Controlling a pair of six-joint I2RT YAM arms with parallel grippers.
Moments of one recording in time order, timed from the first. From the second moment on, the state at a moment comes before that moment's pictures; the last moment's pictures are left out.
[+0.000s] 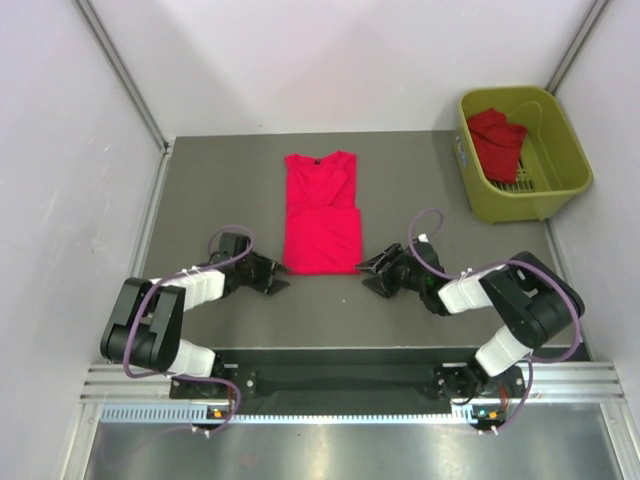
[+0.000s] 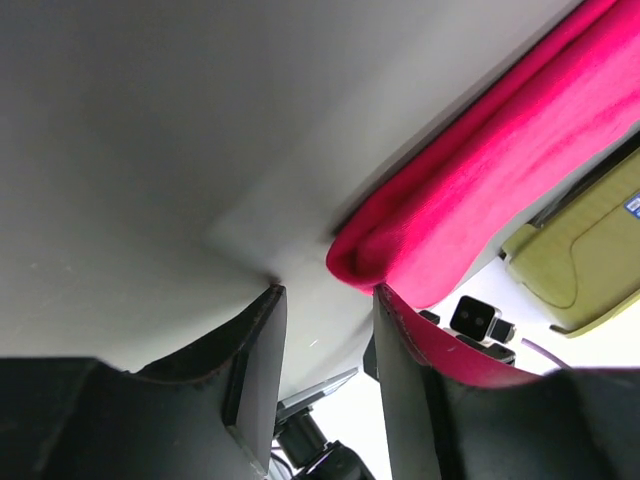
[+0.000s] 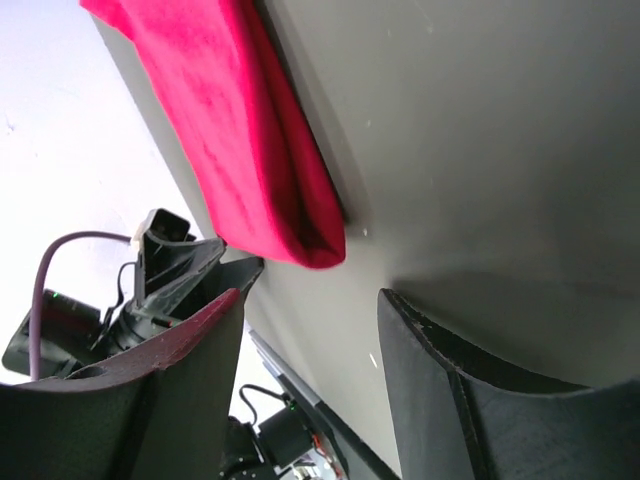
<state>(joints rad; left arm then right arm) -0.22 1.43 0.49 0.00 0.37 -1.43 0.56 1.57 0.37 0.64 -0.23 1.44</state>
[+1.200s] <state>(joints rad) -0.20 1.25 0.35 -0.05 0.39 -1.36 0.63 1.46 0.36 0.54 -0.25 1.32</state>
